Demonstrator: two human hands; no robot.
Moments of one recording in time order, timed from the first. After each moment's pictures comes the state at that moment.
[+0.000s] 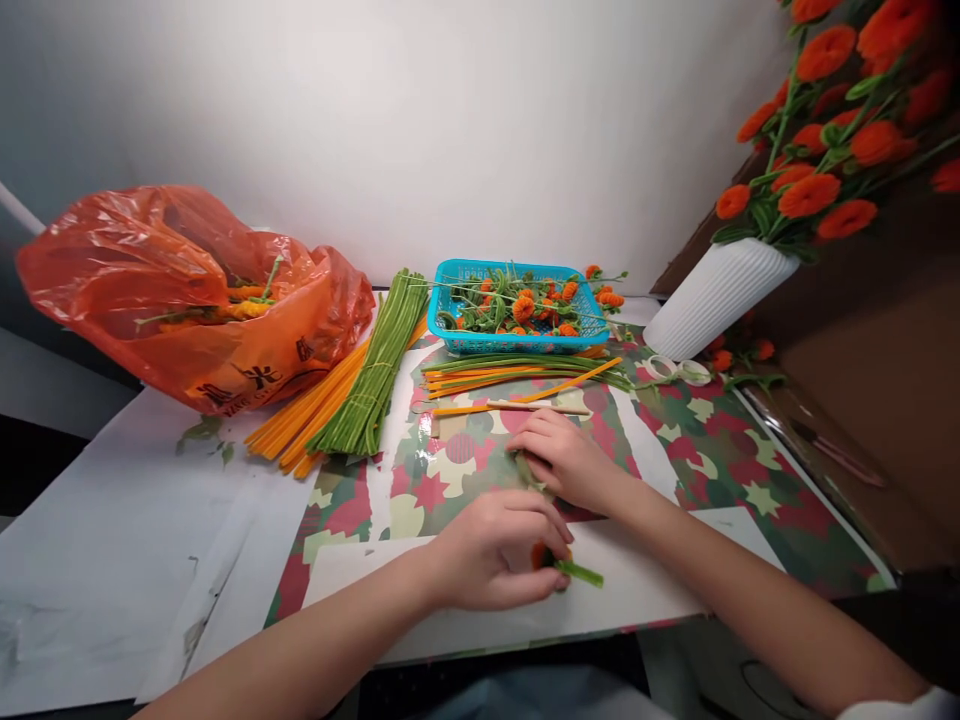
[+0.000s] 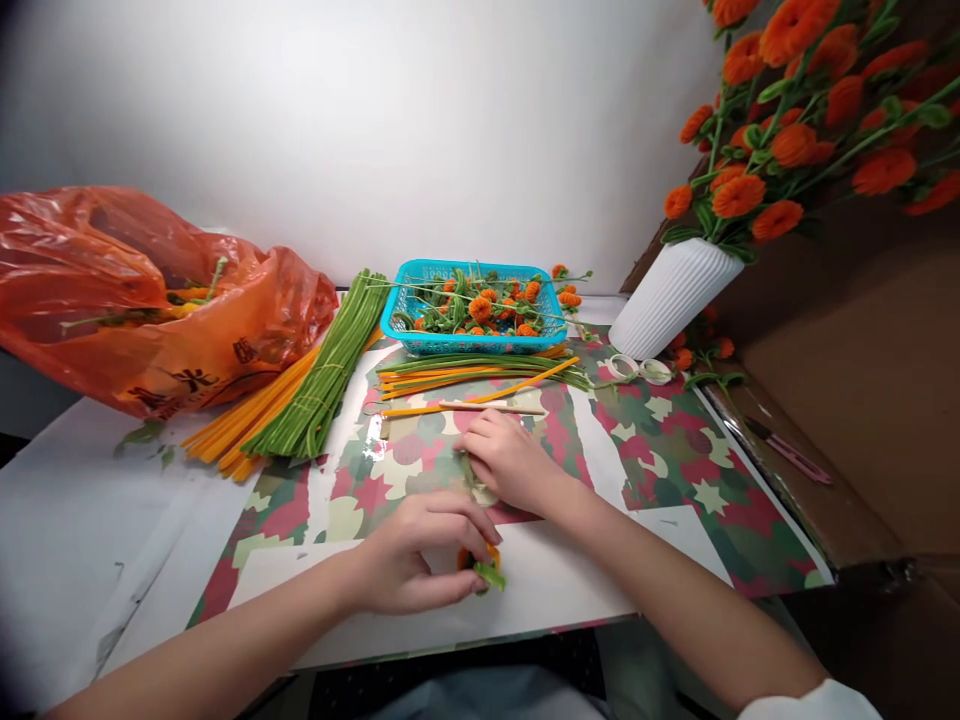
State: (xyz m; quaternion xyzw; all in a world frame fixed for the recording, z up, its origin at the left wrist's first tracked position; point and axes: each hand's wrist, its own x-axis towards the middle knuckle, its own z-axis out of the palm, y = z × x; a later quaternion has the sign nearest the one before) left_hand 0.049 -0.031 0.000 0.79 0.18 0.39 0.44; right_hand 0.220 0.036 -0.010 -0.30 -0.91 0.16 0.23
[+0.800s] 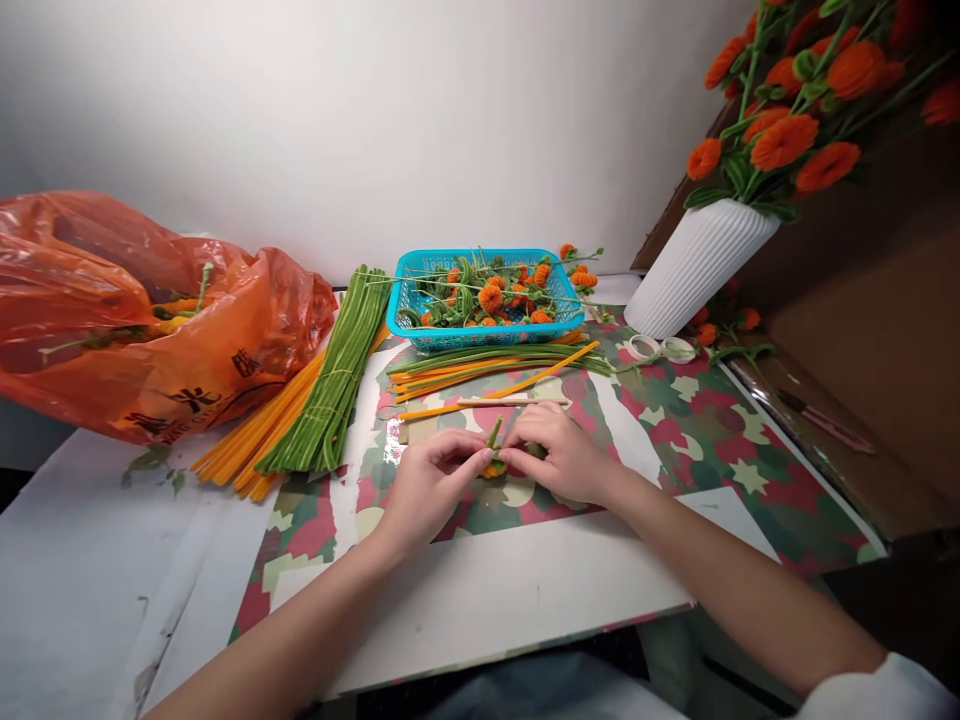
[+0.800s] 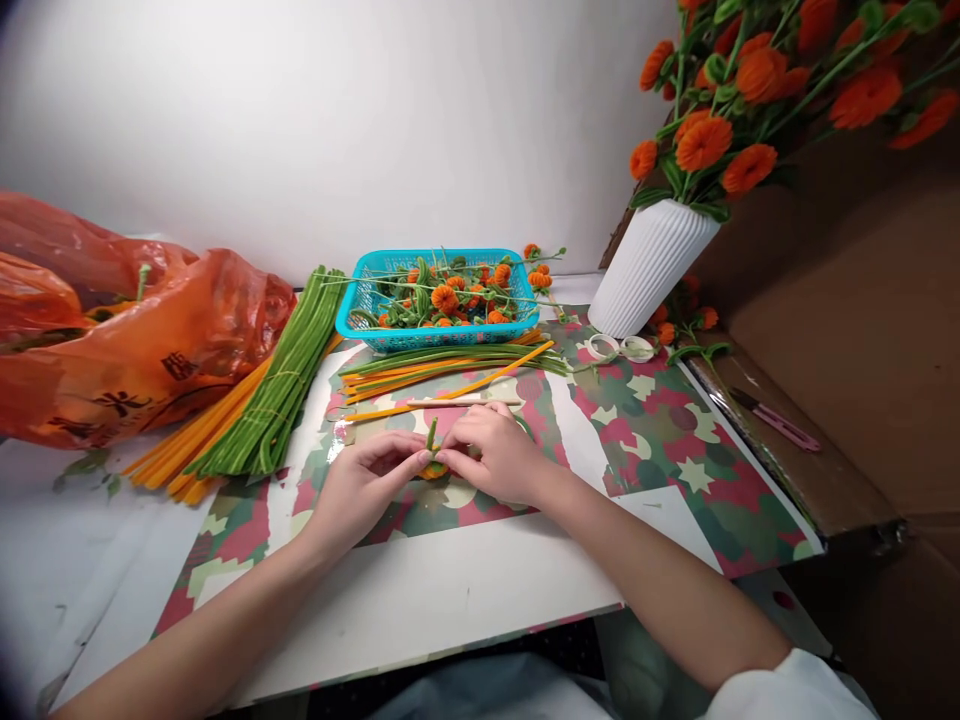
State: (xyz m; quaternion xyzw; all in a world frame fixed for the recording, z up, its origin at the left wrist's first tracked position) left_hand 0.041 0.005 -0.015 0.60 0.50 0.42 0.46; right_hand 0.233 0.035 -0.001 -0.37 -0.85 0.27 0.26
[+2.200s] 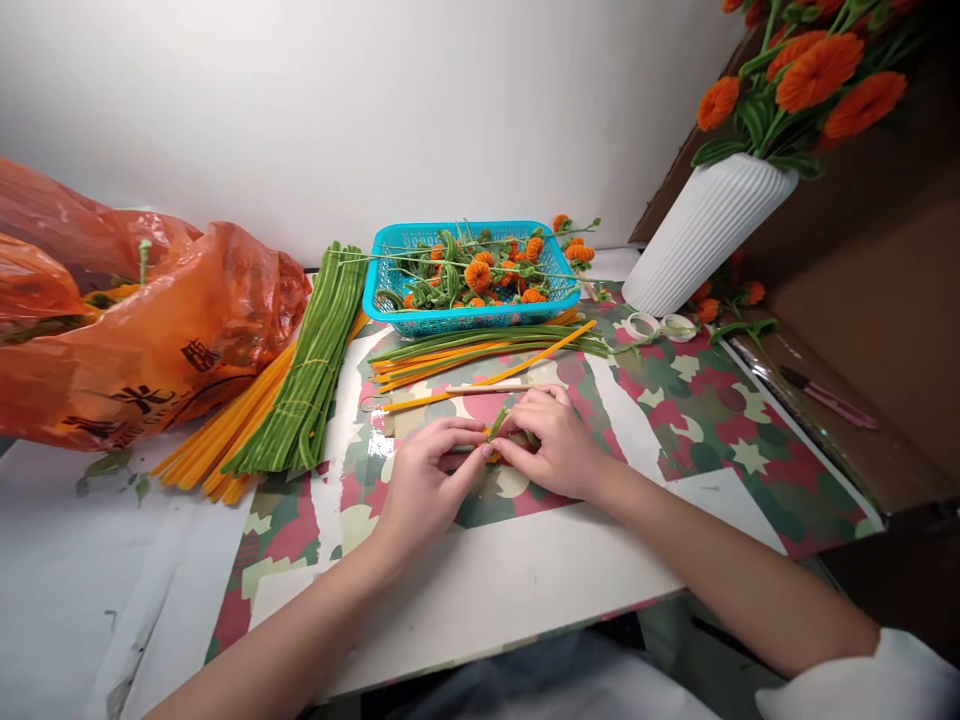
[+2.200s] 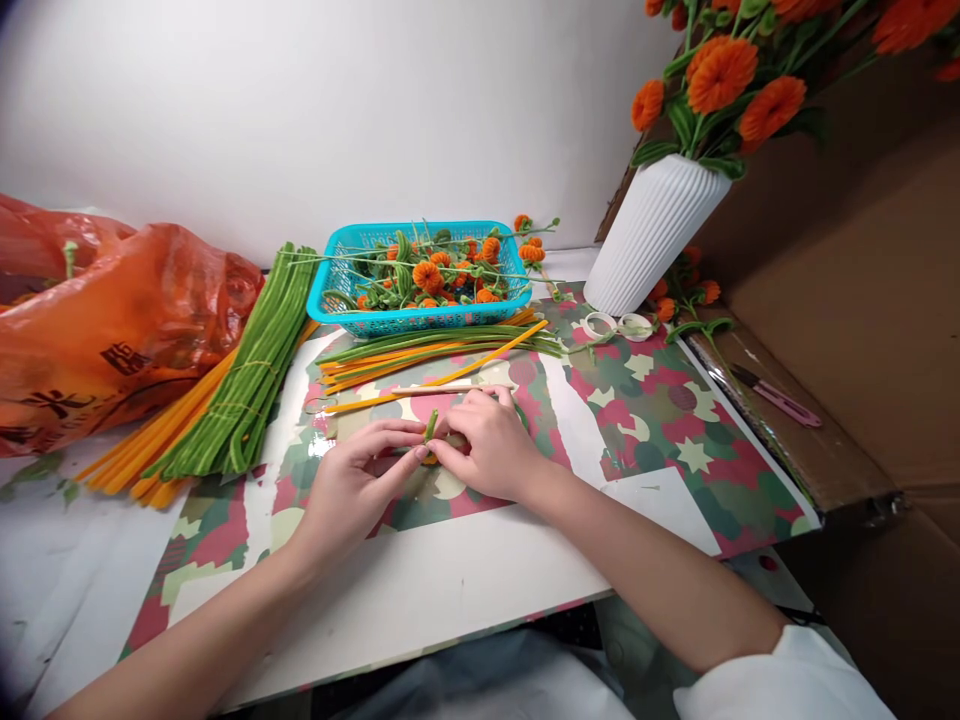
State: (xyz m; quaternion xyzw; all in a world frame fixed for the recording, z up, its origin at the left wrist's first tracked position) left_hand 0.049 -0.001 -0.014 0.63 0.52 0.39 0.42; right_hand 0.228 0.027 -0.009 -0.43 -0.83 0.21 0.28
